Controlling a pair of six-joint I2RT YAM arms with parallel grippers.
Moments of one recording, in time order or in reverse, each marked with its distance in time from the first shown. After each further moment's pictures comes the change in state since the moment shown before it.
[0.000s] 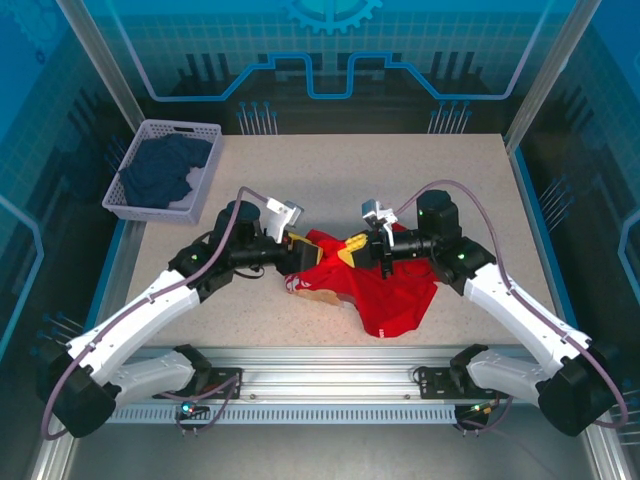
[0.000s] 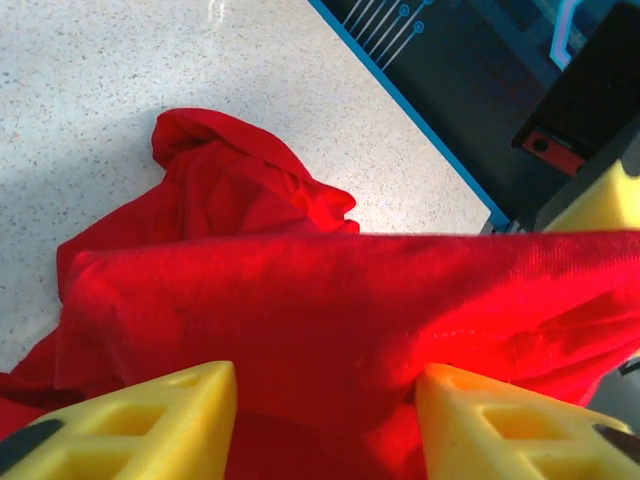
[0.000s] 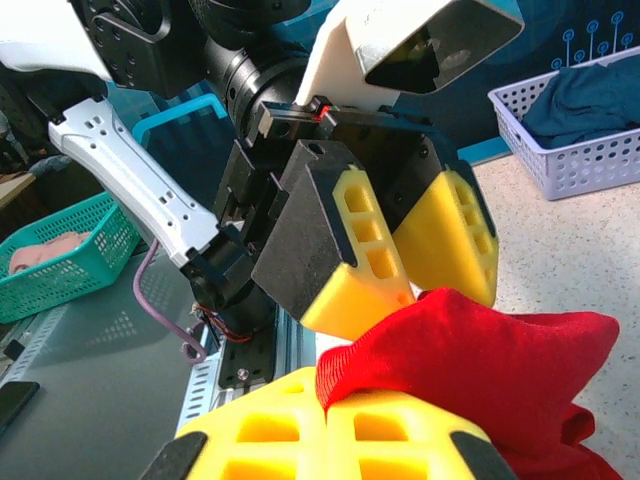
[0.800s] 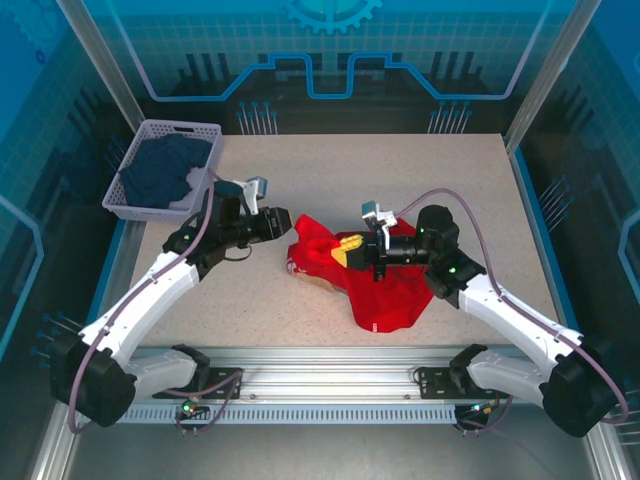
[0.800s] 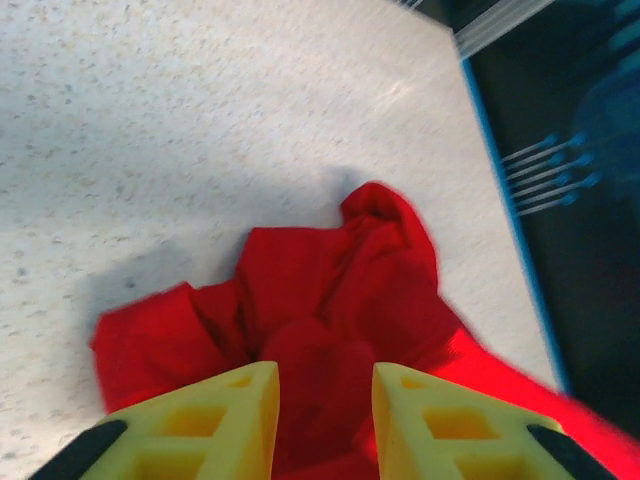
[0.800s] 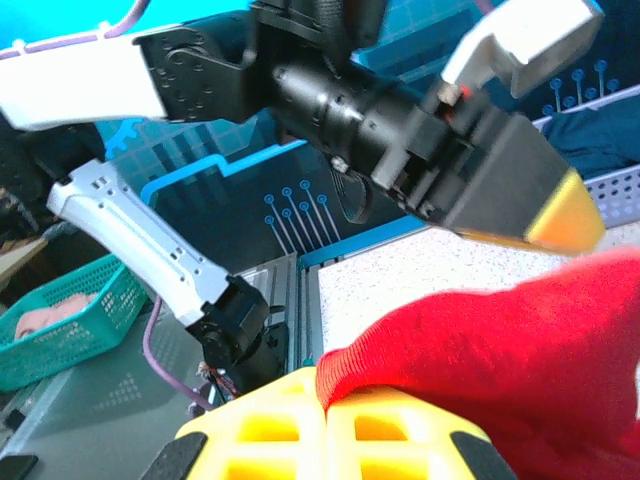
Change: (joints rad) left arm 0.217 0.091 0.056 -0.059 -0.163 -0.242; right arm 0.053 -0.013 -0.143 0.382 0.061 0.260
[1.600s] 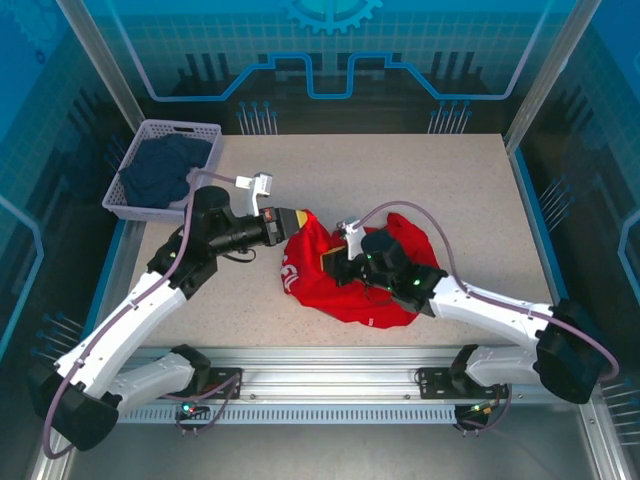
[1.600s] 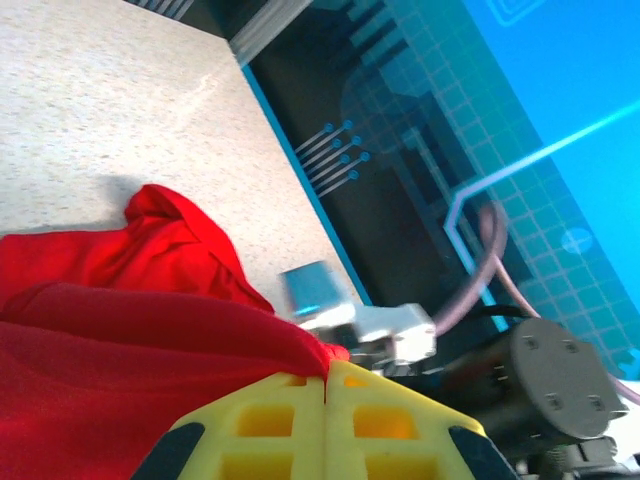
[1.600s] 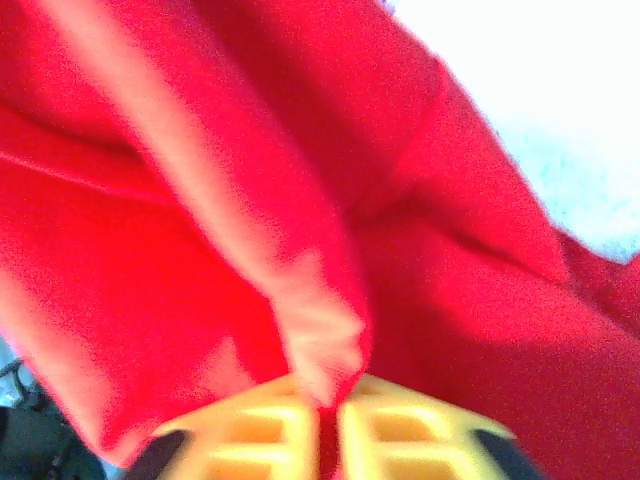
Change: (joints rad) left arm -0.096 -0.149 0.005 0.177 0.197 -0.147; right arm 0.293 0.129 -0.005 -0.182 0.863 0.197
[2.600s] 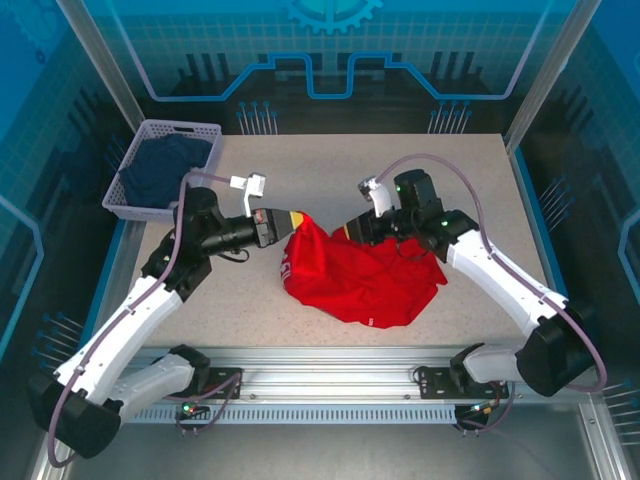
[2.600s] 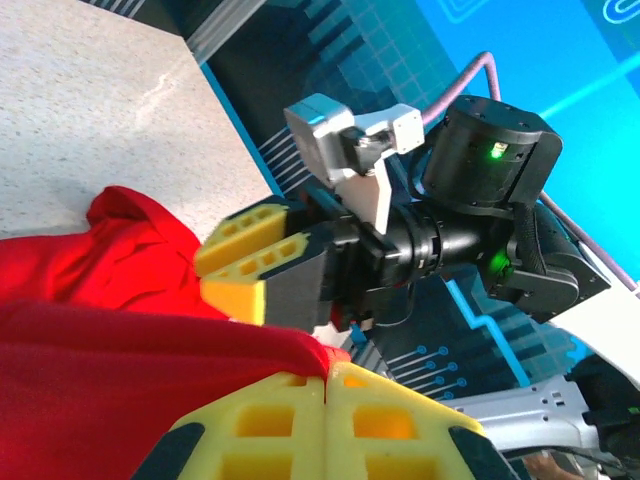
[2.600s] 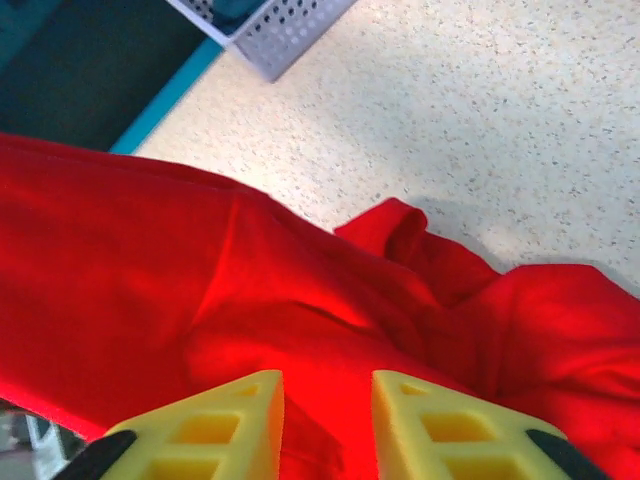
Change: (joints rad) left arm 0.049 -0.033 -0.039 0.077 0.159 -0.016; right arm -0.336 0.095 0.366 -0.534 -0.375 -0.283
